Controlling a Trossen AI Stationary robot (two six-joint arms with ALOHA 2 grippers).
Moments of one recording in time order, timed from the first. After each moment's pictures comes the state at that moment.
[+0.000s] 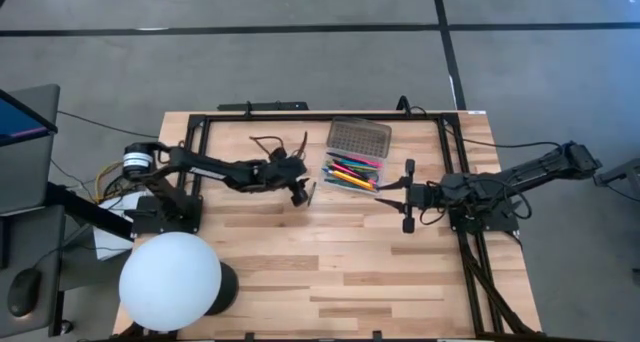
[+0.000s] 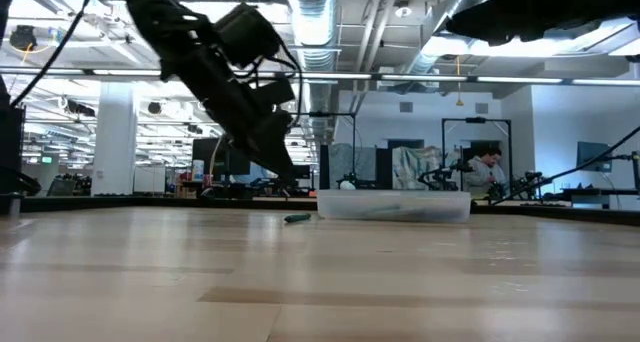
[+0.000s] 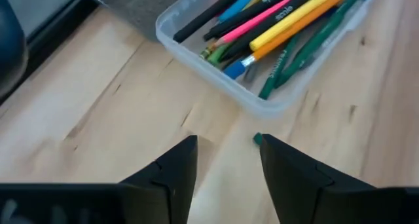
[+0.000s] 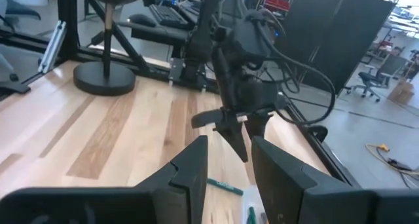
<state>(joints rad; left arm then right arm) 0.15 1.65 0.78 0.12 -0.32 -0.15 0.25 0.80 0.39 0.26 0.32 -0.27</state>
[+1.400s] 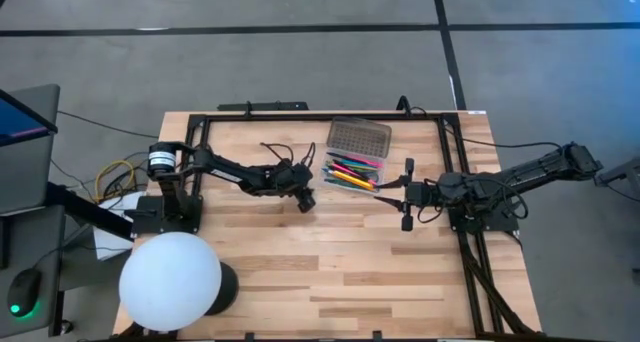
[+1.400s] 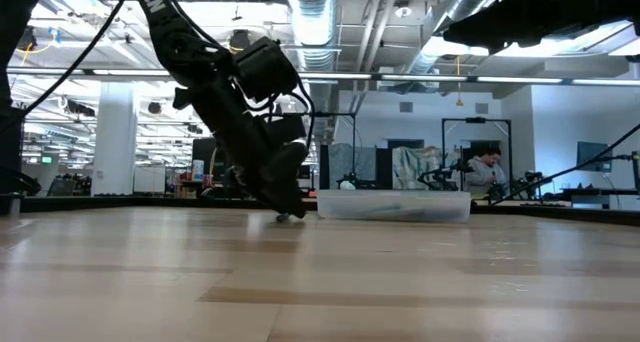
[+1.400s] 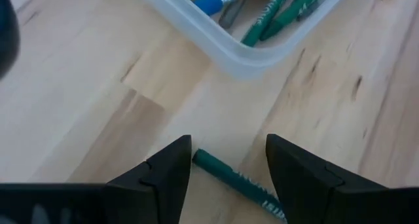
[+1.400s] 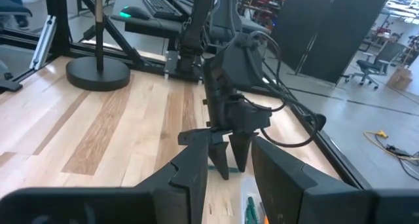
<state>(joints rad) 0.15 1.83 0.84 0.13 -0.23 -0.32 0.22 0.81 0.39 0.24 0.32 -0.24</state>
